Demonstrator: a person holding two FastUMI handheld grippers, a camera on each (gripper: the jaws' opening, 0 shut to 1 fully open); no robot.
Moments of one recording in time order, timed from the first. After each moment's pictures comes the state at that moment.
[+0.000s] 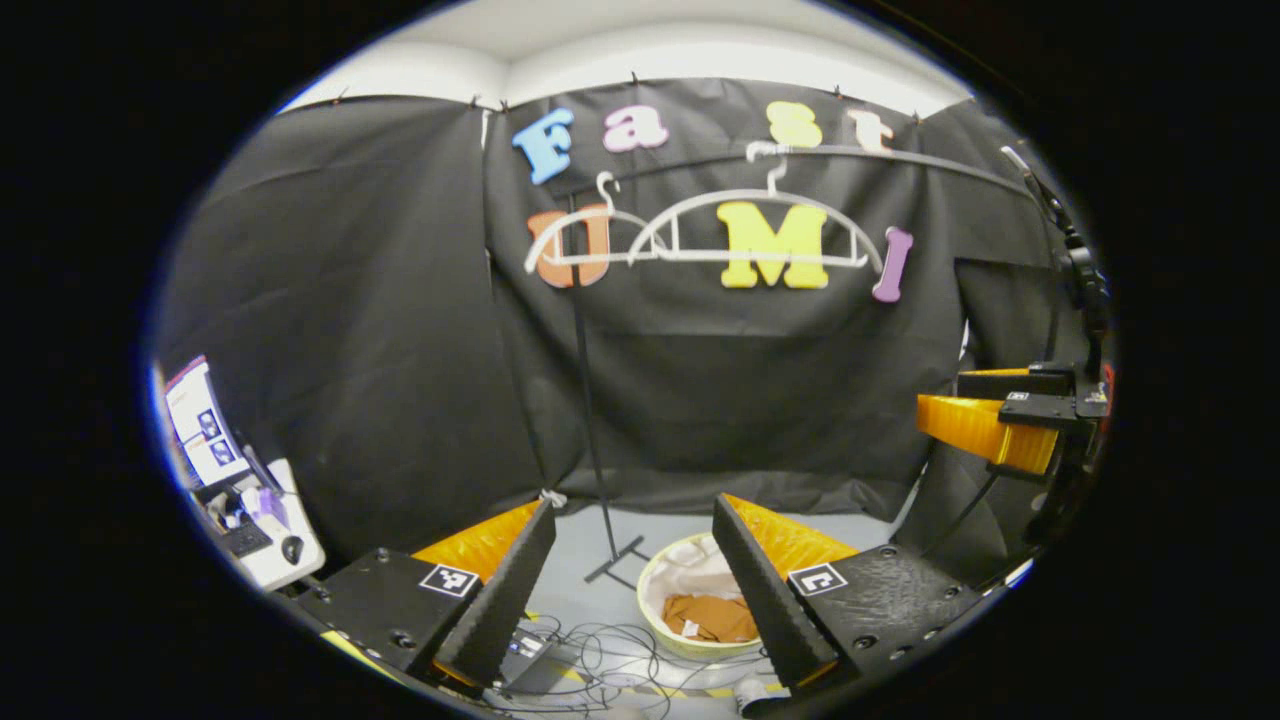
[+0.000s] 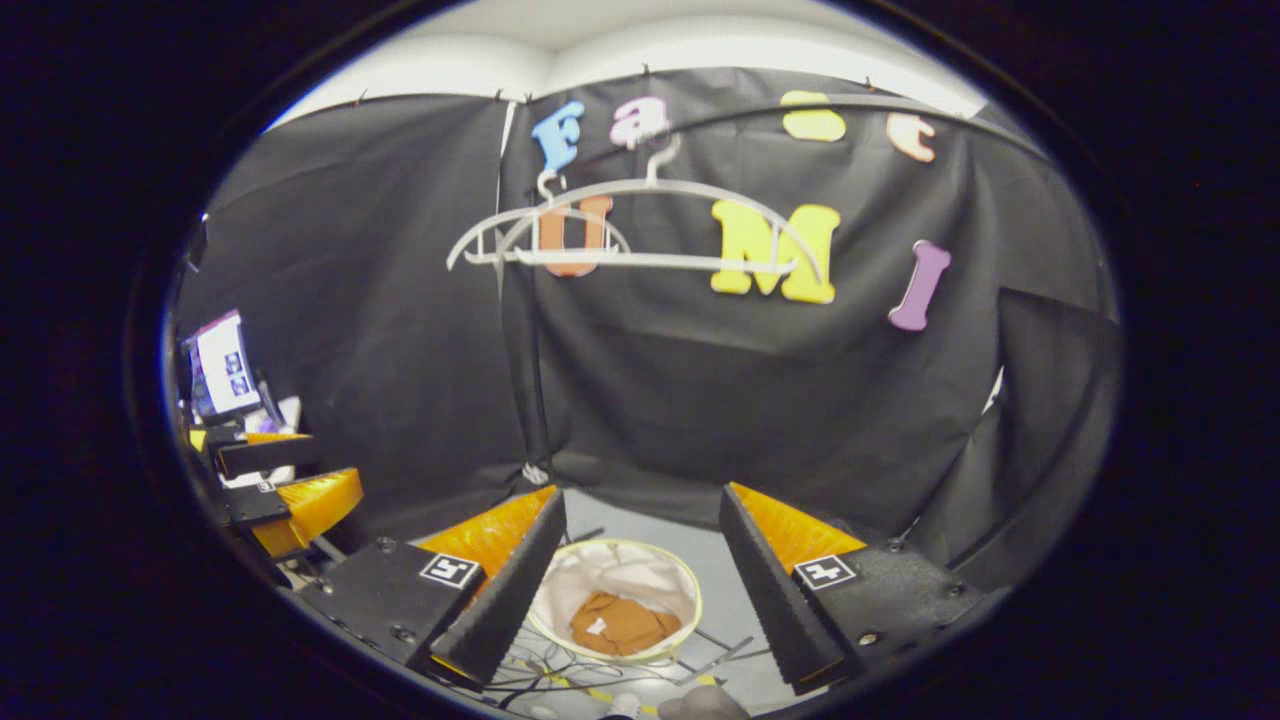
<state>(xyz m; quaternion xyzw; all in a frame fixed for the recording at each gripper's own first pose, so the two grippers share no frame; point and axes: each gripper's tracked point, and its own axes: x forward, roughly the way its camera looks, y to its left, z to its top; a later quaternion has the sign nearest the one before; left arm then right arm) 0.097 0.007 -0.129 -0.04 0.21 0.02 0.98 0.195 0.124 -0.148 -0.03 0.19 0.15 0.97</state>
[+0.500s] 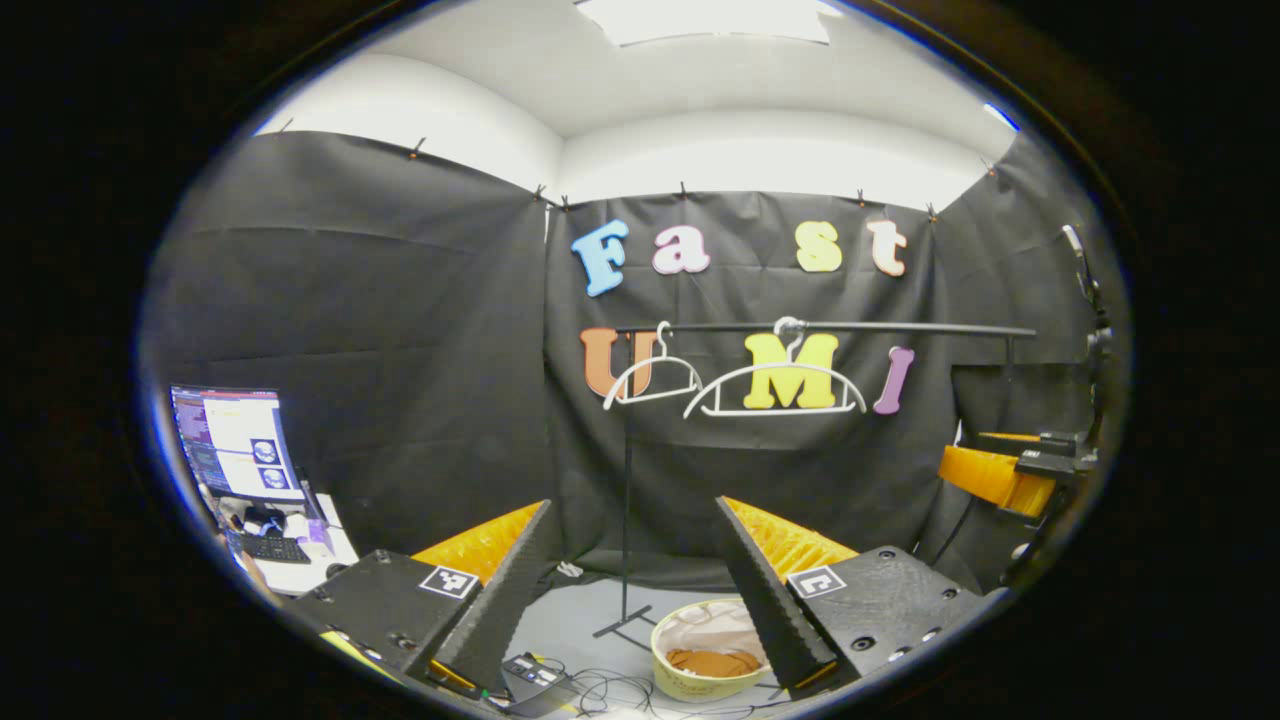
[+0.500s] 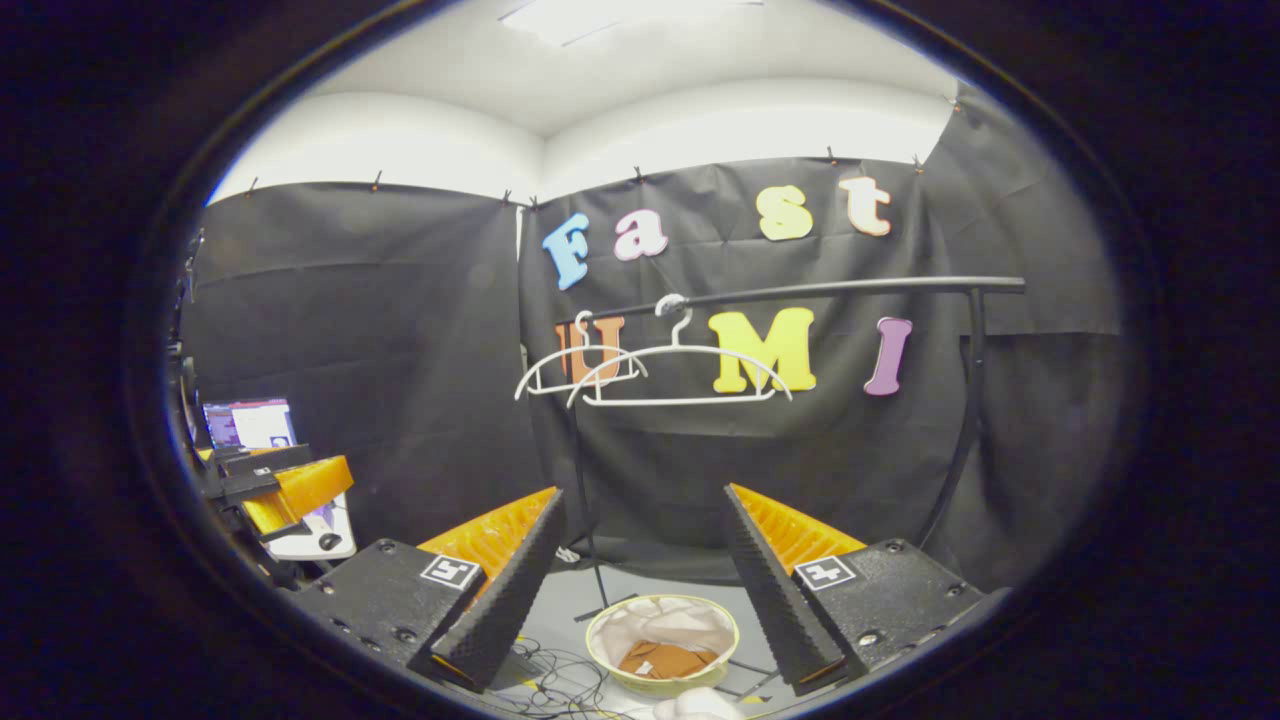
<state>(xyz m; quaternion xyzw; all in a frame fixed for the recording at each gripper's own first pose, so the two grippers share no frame) -0.003 0.066 0.007 -0.05 0.07 0.07 0.99 0.091 0.116 -0.034 0.03 0.07 0.16 0.98</state>
